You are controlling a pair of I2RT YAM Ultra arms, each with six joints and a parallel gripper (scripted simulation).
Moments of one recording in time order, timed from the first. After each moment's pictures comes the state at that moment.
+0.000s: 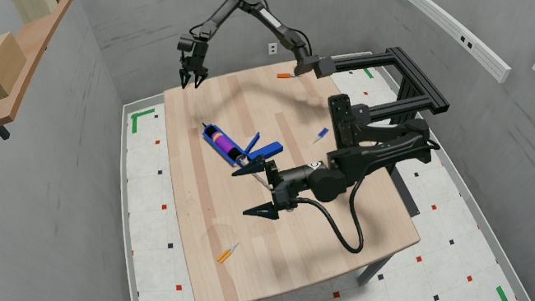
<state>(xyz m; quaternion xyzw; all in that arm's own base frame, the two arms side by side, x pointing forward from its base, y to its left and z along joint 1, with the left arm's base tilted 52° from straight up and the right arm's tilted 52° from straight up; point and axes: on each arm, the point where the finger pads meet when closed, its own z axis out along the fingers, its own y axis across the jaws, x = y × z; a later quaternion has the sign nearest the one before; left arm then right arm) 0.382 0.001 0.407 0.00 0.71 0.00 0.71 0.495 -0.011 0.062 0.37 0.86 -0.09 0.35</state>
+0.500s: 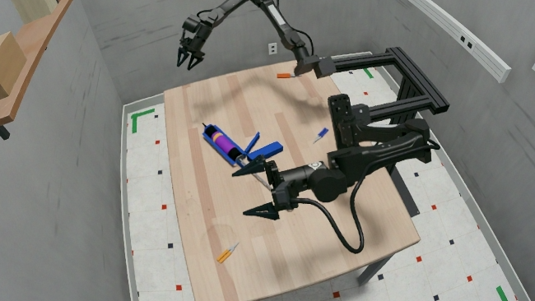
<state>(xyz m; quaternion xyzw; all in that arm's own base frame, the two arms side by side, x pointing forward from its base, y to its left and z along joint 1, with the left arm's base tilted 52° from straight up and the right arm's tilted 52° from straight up) 0.381 0.001 0.409 0.00 0.71 0.00 0.71 0.496 -0.011 0.160 0.29 0.85 -0.03 0.43</state>
